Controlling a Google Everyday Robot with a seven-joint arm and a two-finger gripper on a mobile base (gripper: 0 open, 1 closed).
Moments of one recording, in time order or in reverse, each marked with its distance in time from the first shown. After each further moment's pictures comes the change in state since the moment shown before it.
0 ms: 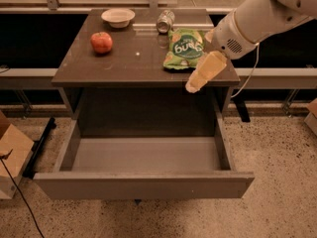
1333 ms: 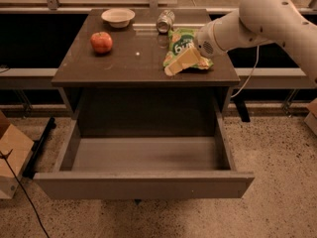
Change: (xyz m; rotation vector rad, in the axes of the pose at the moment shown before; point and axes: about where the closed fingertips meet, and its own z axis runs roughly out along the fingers) arm -0.023 -0.081 0.084 0.104 -0.220 0.159
